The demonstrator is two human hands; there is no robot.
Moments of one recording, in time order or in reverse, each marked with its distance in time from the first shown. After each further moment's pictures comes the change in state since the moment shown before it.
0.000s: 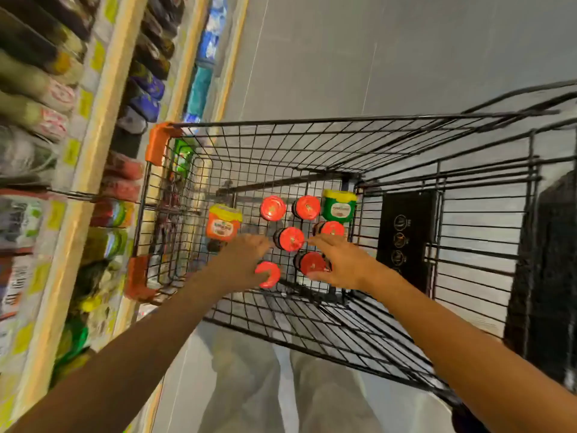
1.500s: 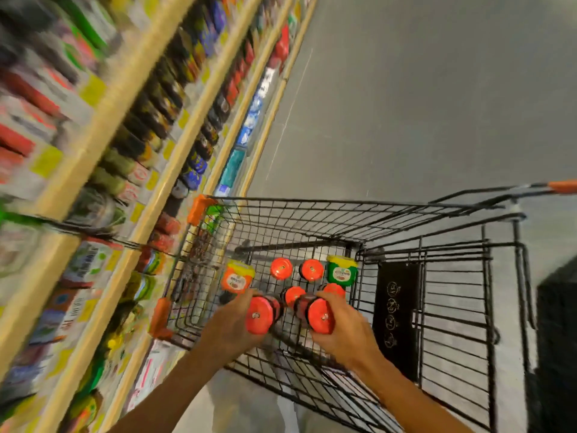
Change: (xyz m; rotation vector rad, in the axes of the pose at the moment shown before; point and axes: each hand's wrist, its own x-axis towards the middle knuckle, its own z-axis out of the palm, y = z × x) left_hand -0.079 0.063 -0.037 -0.482 0.405 -0.347; right_hand -0.072 -0.053 -0.018 0.331 0.467 0.098
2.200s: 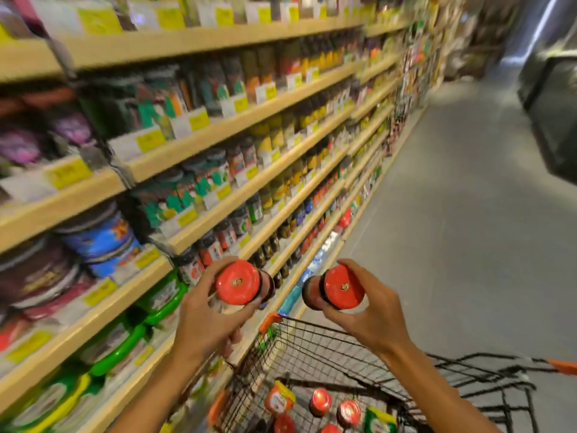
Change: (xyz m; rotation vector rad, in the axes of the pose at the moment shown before) left_hand -0.167 0.141 -0.249 -0.209 1.044 0.390; right_hand -0.040 -0.266 -0.214 0.110 0.604 -0.854
